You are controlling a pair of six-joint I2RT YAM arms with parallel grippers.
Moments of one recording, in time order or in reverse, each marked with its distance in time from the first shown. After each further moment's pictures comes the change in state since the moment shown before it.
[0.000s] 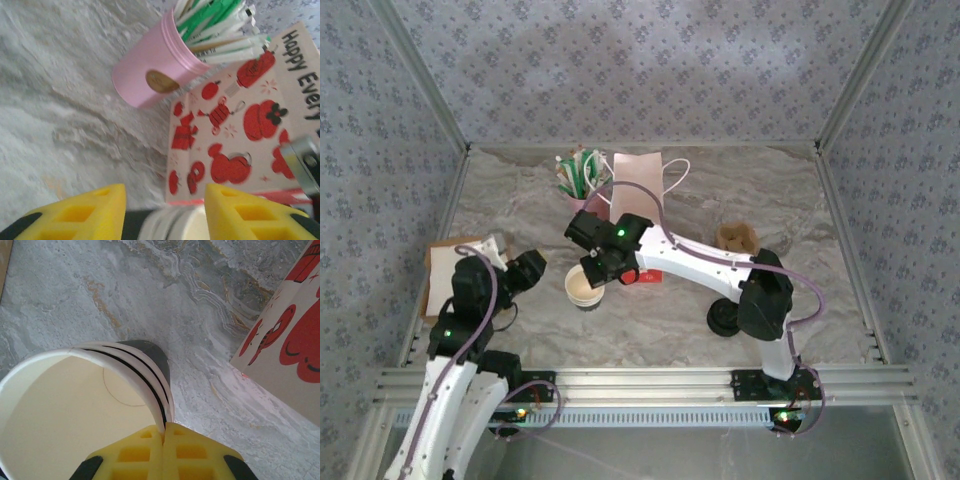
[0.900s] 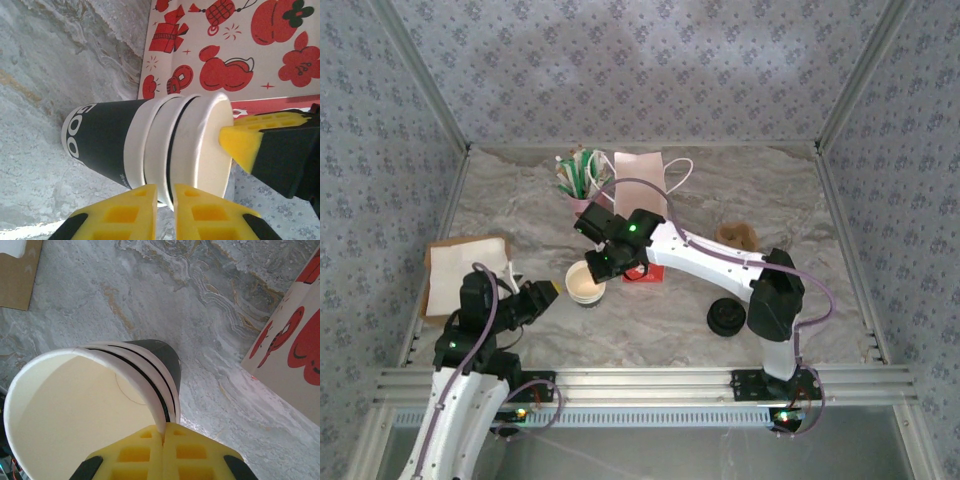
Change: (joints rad) left arm 0.038 -0.087 -0.129 -0.108 0.357 -0.156; right arm -0.034 -0.057 -0.059 0.061 -0.085 -0.003
